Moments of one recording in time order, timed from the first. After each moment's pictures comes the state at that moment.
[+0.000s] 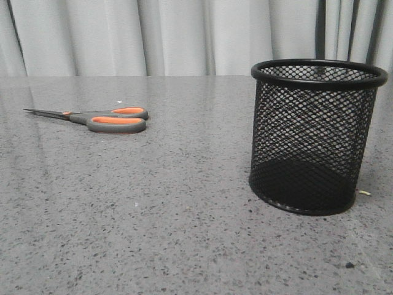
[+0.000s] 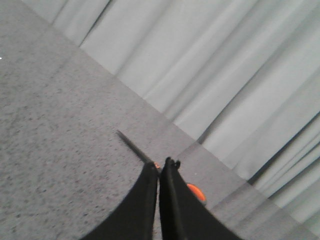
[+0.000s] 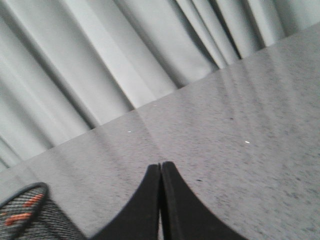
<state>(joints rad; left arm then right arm) -0.05 0.00 -0.05 -0.74 0.12 0.02 0.03 -0.01 -0.06 0.60 0.11 -0.12</state>
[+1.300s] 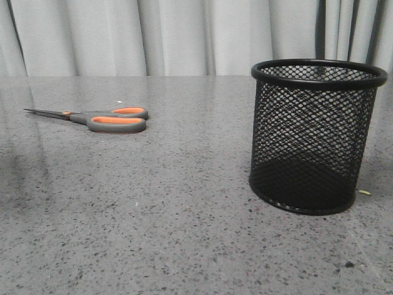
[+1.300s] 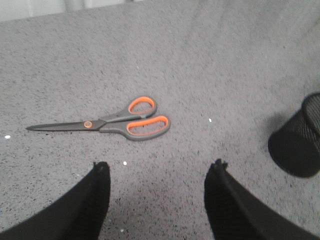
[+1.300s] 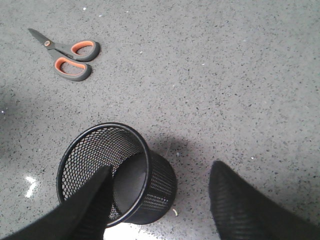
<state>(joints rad) -0.05 0.88 -1.00 -0.62 0.97 0.58 0.03 0.89 -0.94 0.55 0.94 -0.34</state>
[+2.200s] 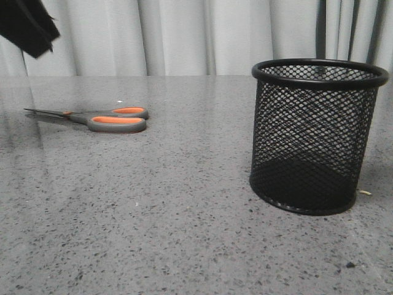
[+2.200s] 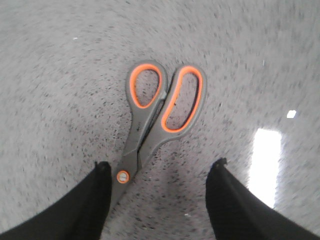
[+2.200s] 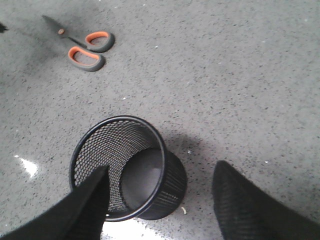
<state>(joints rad) -0.13 1.68 -1.53 -0.48 1.23 1.48 0.09 0.89 -0.94 0.55 0.94 -0.38</state>
